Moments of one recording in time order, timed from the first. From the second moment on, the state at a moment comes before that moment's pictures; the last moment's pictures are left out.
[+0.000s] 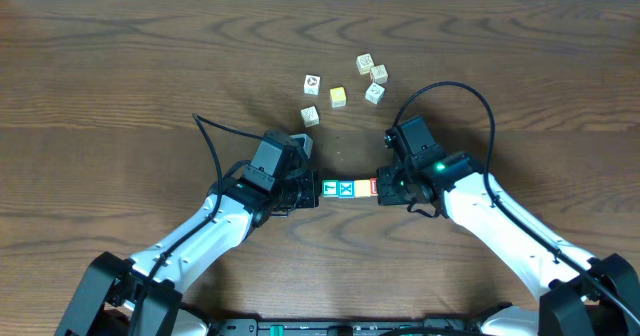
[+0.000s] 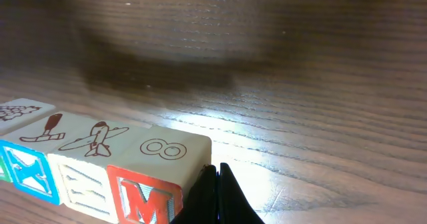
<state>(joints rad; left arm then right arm) -0.51 1.48 0.68 -0.17 0.38 -0.60 0.50 1.50 0.90 -0.65 -0.10 0.45</state>
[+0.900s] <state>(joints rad) -0.51 1.44 0.68 -0.17 0.38 -0.61 0.50 1.50 0.91 -0.65 -0.10 0.45</state>
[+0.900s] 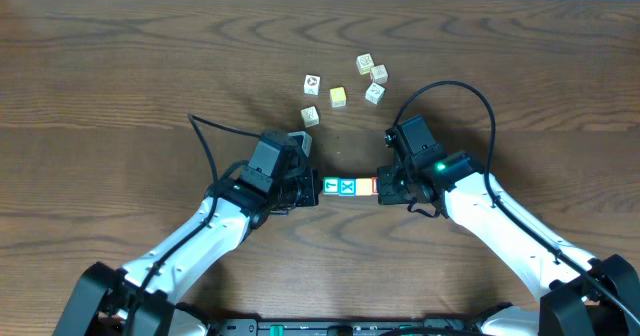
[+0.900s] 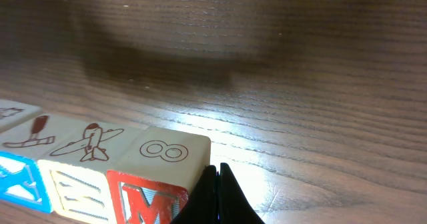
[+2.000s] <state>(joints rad) -0.51 1.43 0.68 -0.17 0.37 -0.61 0.50 1.48 0.93 -0.68 -0.10 0.45</state>
